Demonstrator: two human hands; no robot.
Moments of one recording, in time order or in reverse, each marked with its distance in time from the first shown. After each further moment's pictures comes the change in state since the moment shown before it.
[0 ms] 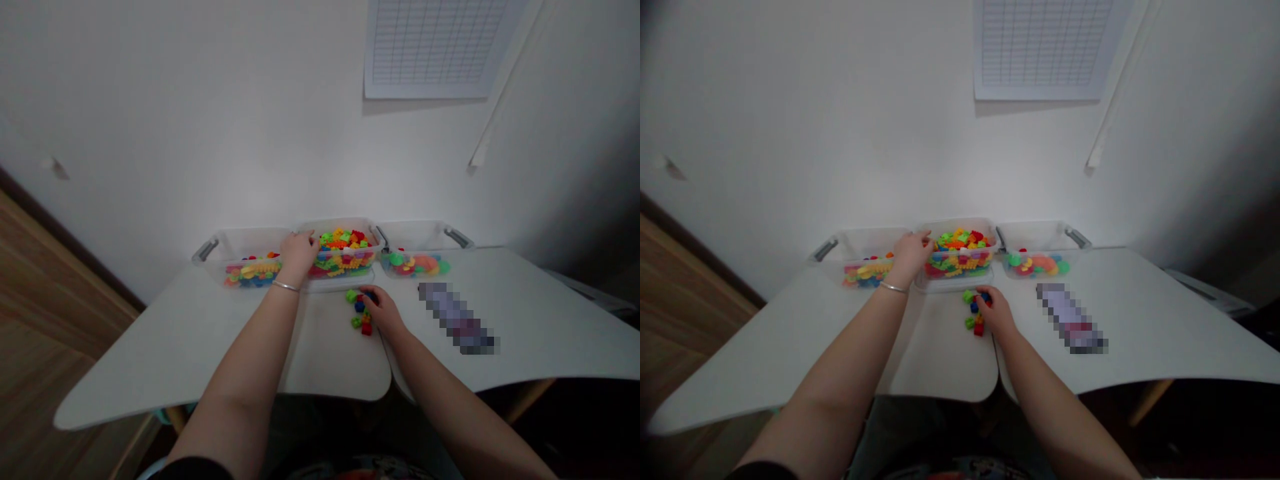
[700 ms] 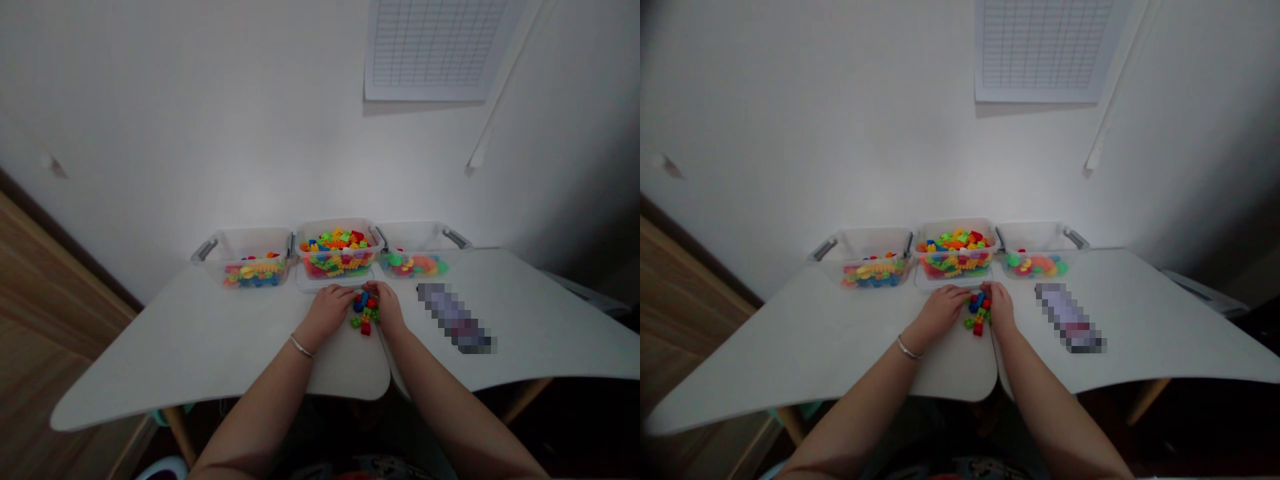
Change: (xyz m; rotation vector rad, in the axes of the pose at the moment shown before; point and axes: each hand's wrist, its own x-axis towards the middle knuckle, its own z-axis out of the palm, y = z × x) left_hand -0.117 0.014 0.050 -0.190 -0.225 0.662; right_hand 0.010 -0.006 0.006 0.438 0.205 0.208
